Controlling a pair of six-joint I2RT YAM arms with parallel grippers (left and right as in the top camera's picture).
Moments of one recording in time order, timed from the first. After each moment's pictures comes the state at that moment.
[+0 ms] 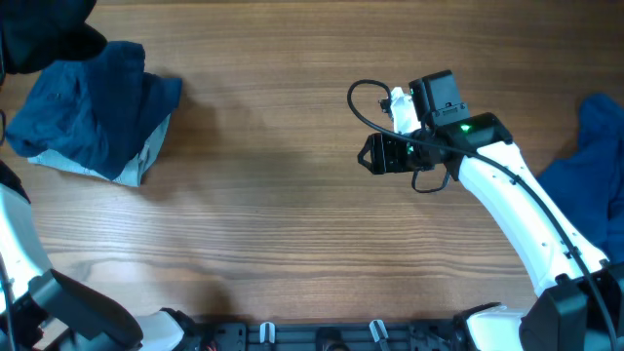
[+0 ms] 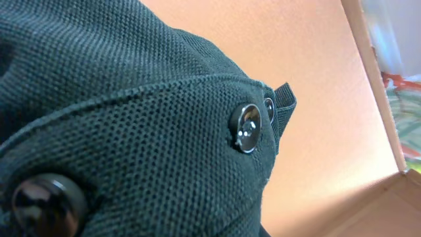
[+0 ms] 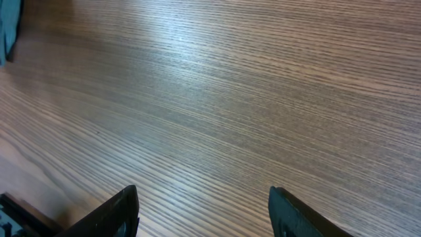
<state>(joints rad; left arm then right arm) 0.75 1.54 1.17 0.73 1.02 -1.04 0.30 1.53 1.17 -0.82 -0.35 0.18</state>
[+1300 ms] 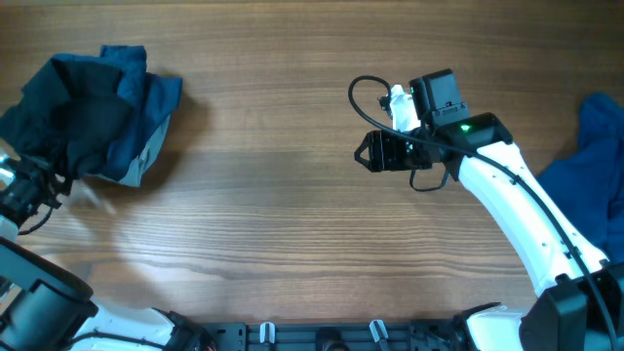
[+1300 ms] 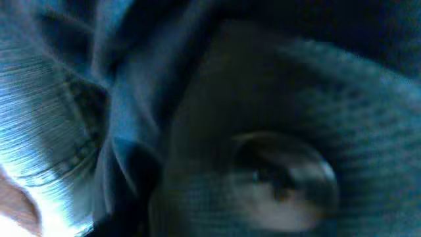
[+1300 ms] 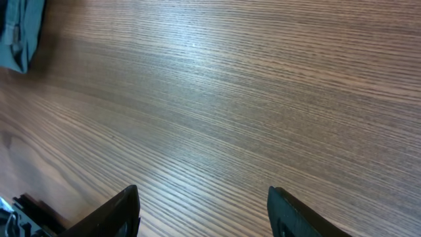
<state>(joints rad) 0.96 1.81 1.04 -0.28 1.14 -0.55 0.30 1.53 1.17 -0.80 -0.39 0.21</state>
